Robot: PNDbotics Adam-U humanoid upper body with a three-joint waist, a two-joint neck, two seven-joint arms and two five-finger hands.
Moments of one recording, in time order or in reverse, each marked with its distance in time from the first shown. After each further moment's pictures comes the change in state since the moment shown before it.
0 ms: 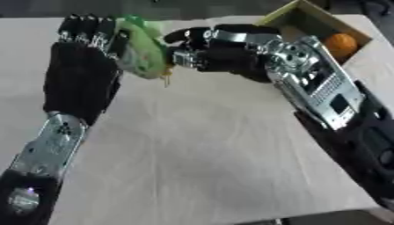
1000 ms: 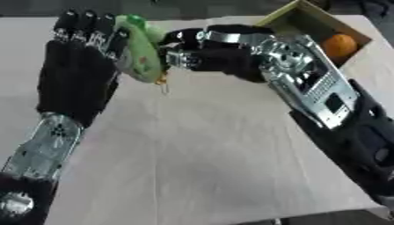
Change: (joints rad) left arm -0.001 0.000 -0.009 -0.021 -0.018 -0.020 0.001; right arm -0.014 0.000 0.014 0.000 -0.013 -0.008 0.021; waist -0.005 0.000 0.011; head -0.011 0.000
